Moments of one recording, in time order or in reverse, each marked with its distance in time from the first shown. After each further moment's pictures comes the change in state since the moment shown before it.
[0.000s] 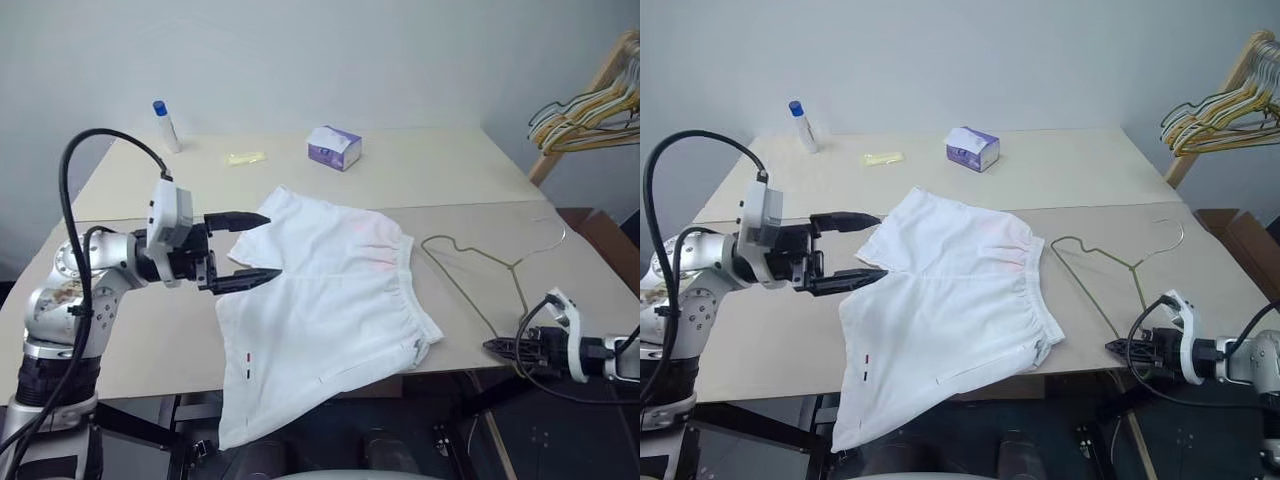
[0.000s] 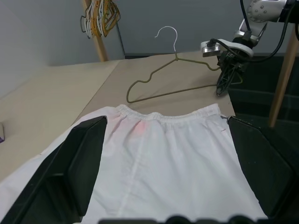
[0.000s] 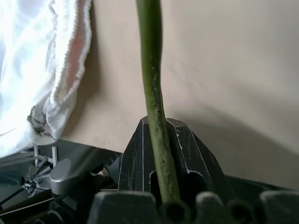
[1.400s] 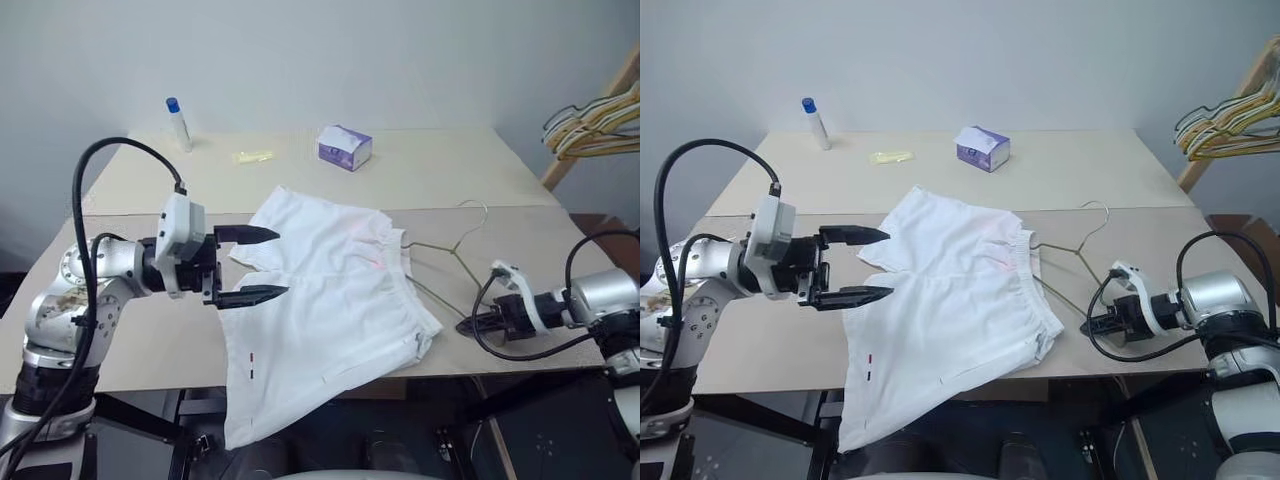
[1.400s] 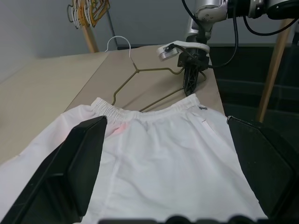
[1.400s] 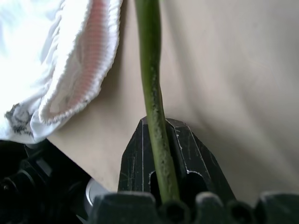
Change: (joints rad) left arm 0.039 0.018 -0.028 -0.072 -0.004 0.017 -0.007; right arm -0.529 0.043 0.572 0.443 -0.343 -0.276 0.354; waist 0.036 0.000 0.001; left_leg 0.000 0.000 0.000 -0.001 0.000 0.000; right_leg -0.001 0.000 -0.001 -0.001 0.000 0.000
